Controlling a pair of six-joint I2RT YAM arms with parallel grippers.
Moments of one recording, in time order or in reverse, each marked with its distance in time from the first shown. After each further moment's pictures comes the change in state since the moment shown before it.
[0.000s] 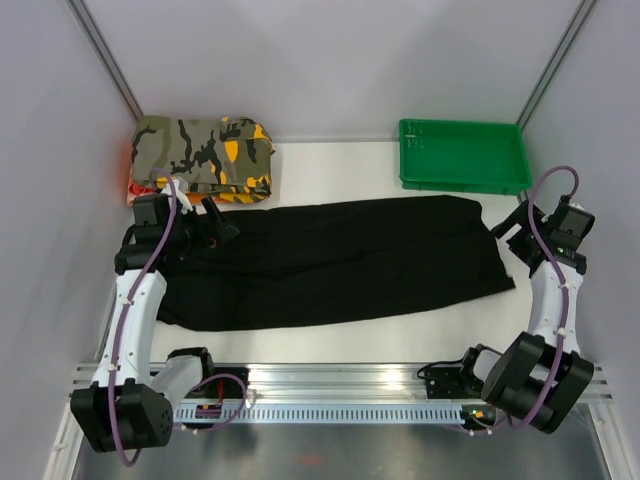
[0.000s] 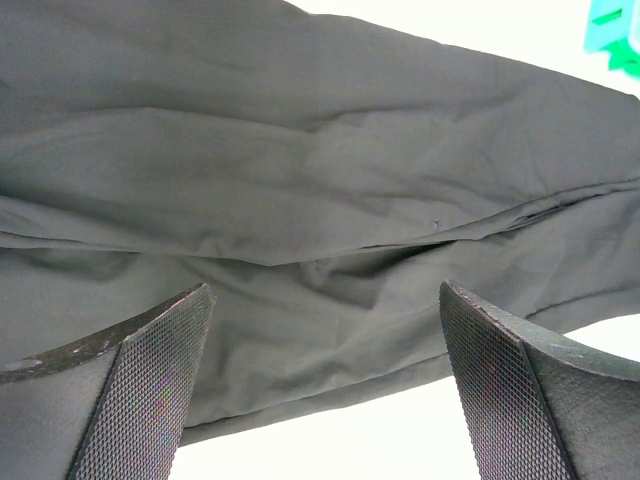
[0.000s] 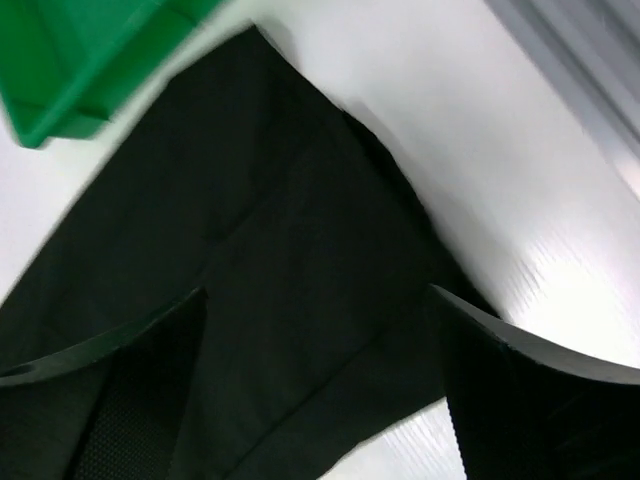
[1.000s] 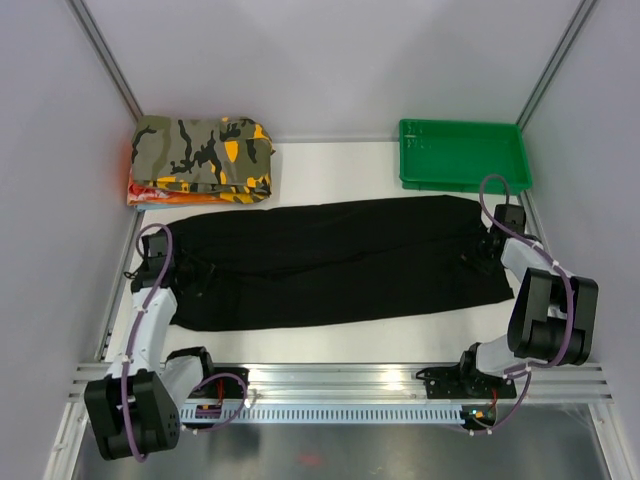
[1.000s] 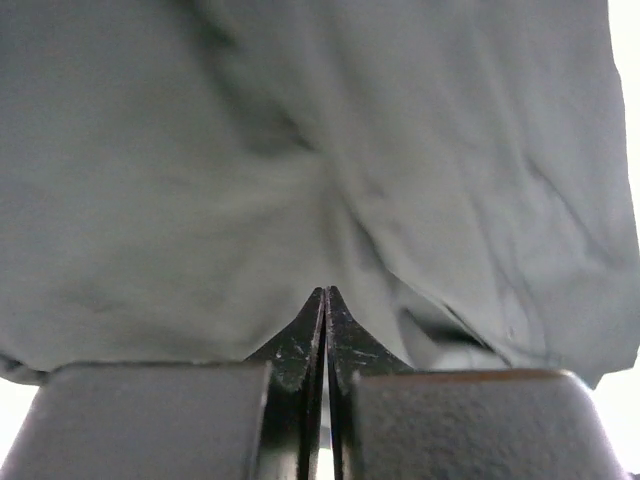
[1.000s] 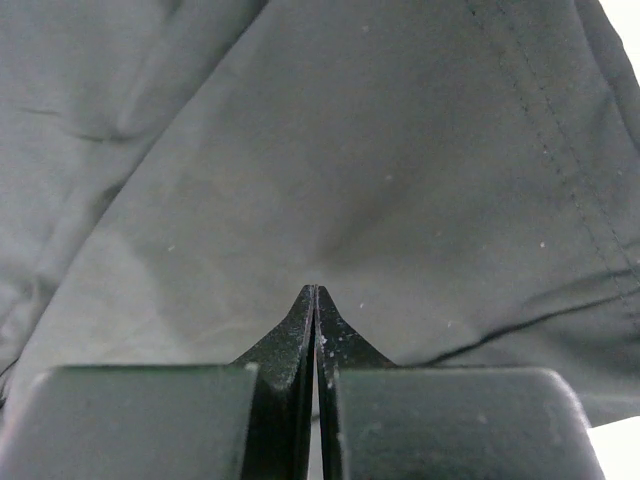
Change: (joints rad) left arm 0.060 -0.034 -0.327 0.046 -0.227 -0.515; right arm 0.277 0.375 -0.057 0.025 0.116 0.080
